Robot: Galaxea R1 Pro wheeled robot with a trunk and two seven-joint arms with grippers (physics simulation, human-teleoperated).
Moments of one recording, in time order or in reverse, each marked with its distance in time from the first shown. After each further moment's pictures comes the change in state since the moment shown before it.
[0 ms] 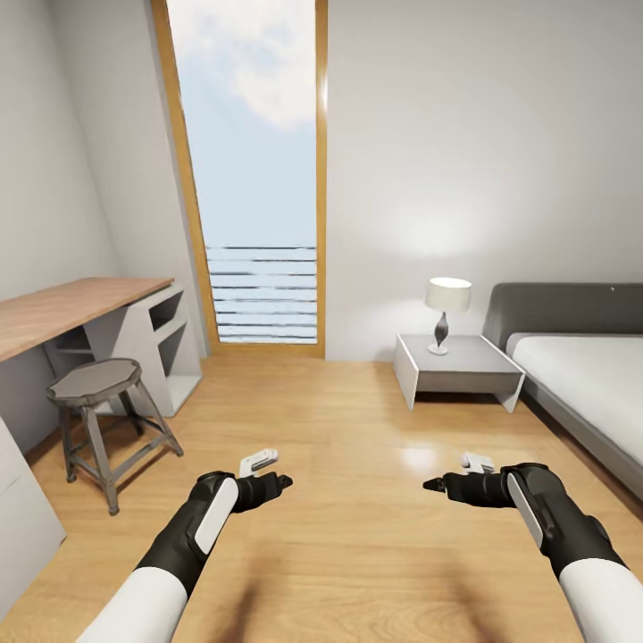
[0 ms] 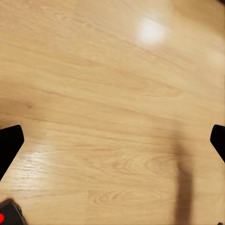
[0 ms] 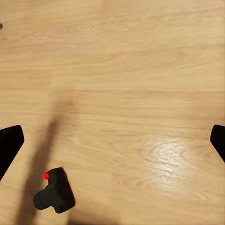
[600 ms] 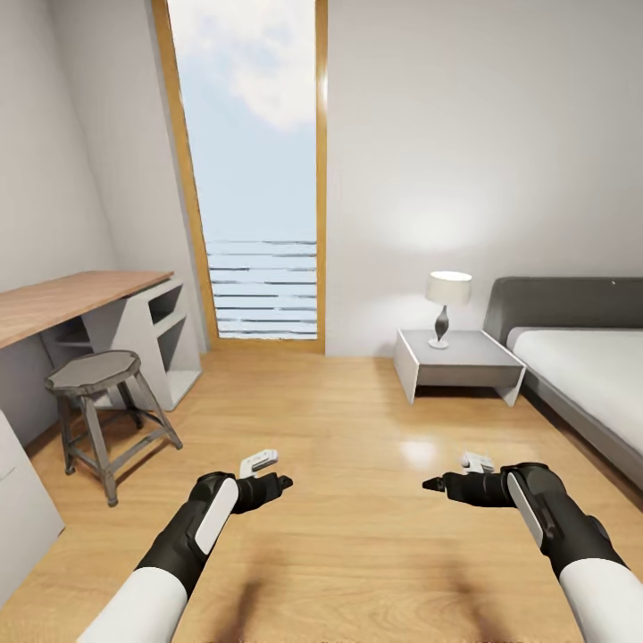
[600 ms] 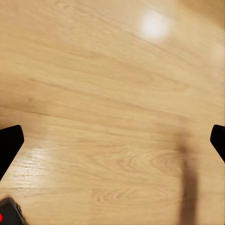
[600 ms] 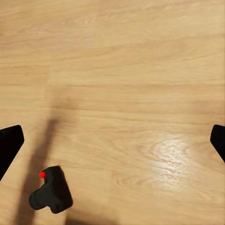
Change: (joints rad) left arm 0.000 0.000 -0.001 0.003 0.006 0.002 0.000; right arm 0.000 0.000 0.000 -0.003 -0.011 0.010 0.002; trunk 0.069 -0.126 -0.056
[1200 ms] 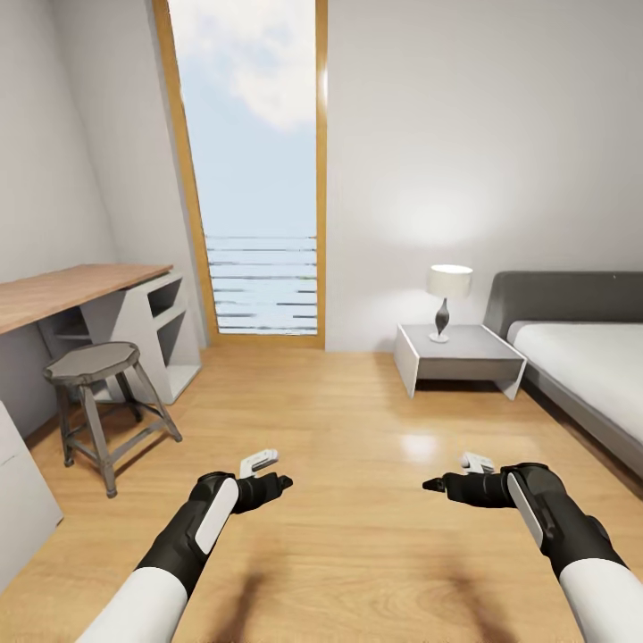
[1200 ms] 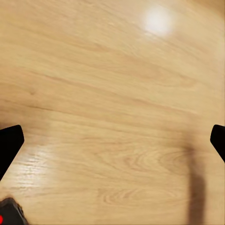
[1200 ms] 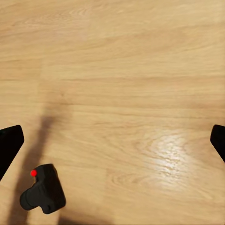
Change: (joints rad) left arm 0.000 -0.001 -0.001 -0.002 -0.004 0.000 0.001; right arm 0.000 0.000 0.000 0.001 0.002 0.001 0.000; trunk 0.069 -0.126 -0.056
